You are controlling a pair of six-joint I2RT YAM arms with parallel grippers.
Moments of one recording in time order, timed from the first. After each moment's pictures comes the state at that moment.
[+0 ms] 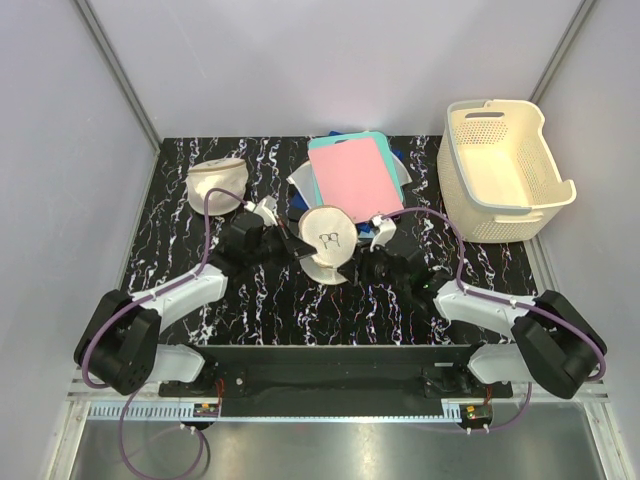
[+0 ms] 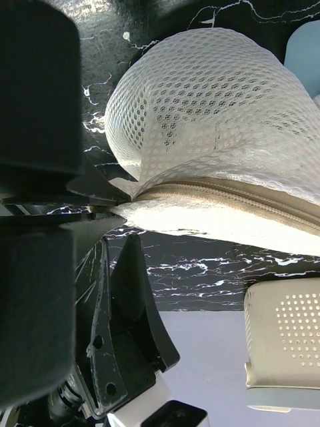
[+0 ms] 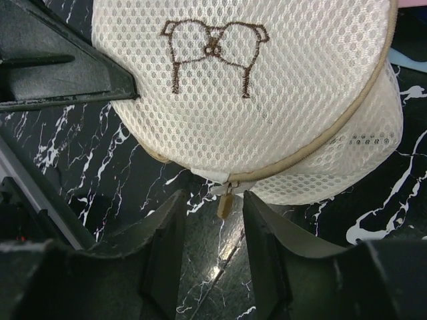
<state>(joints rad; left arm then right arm) -0.50 1.31 0.63 0.21 0.34 -0.94 0.72 1.30 0.52 0.38 -0.12 0.52</state>
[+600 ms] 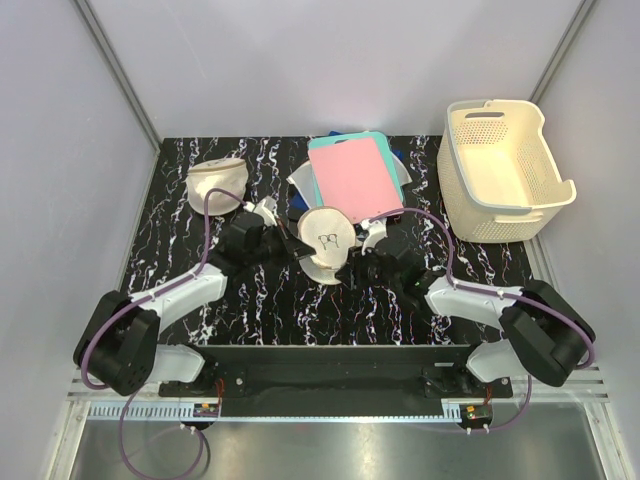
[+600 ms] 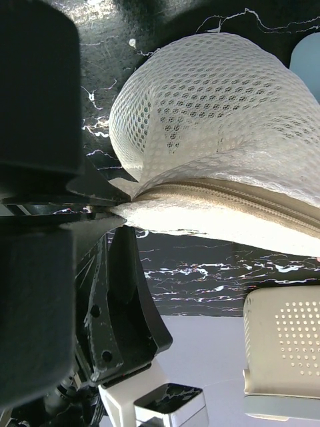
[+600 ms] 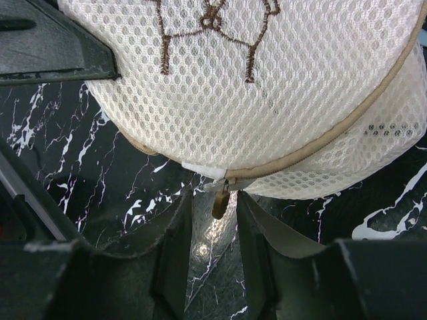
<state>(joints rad) -0.50 1.31 0.64 0.17 0.33 -0.94 0.75 1.38 0.56 0.34 -0.12 0.47</state>
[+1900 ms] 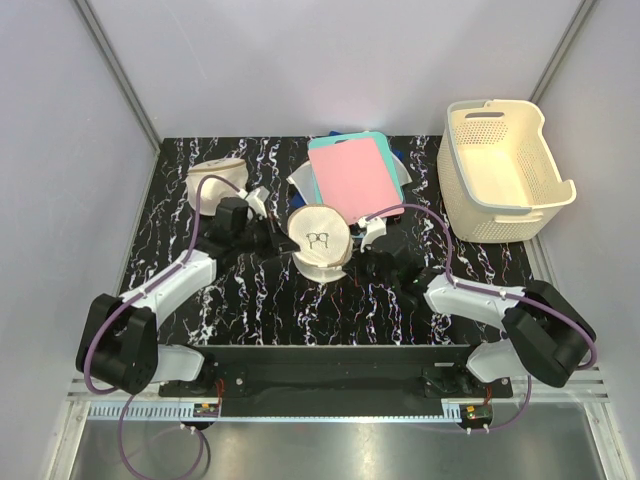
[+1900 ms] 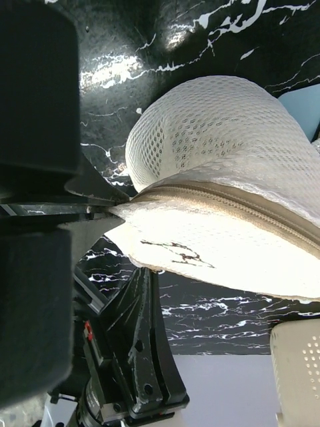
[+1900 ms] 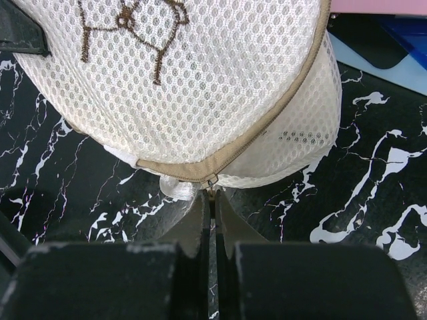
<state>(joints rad) -0.35 1.31 0.75 -0.08 0.47 -0.67 0.77 1.38 0.60 0.26 0.00 0.38</state>
